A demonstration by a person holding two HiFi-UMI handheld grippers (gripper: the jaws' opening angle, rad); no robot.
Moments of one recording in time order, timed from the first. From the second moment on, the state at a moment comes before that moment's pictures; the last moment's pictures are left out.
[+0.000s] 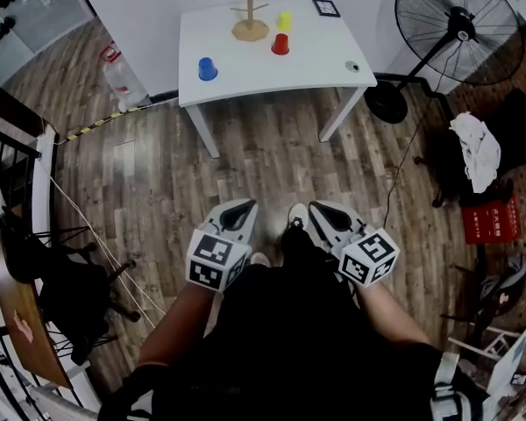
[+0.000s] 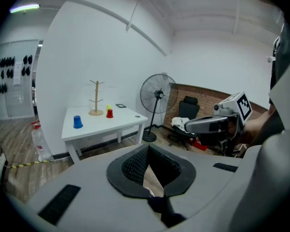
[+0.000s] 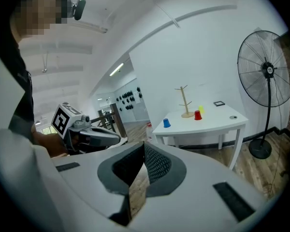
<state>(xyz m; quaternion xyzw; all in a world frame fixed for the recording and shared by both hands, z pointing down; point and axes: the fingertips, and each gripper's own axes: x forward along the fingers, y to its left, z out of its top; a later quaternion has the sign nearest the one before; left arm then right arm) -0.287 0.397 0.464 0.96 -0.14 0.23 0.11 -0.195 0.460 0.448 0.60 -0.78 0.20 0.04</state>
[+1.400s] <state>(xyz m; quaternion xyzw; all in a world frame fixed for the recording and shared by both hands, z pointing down) -0.061 0.168 0.440 0.94 -0.22 0.24 0.09 0.017 0.192 0.430 0.52 -0.84 0.18 0.01</state>
